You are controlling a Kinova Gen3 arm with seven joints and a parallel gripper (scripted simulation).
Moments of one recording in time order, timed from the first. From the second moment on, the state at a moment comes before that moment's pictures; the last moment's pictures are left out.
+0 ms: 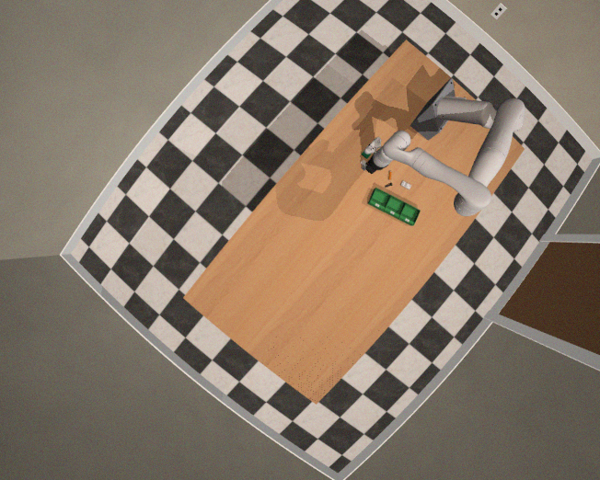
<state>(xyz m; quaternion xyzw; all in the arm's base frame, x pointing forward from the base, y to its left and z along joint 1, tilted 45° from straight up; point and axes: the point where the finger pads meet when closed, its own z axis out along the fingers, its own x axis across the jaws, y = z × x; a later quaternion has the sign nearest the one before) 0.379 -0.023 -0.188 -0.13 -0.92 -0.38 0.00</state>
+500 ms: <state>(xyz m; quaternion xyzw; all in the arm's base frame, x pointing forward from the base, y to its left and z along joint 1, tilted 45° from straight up) 0.380 -0.023 -0.188 -0.13 -0.92 -0.38 0.00</state>
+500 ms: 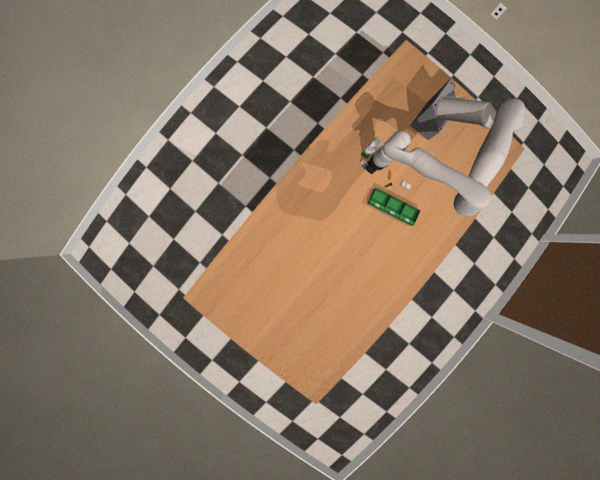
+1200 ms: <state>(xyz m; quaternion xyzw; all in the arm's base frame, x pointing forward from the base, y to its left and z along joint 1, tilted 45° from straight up) 0.378 -0.024 -0.186 -0.13 -0.92 -0.38 0.00</state>
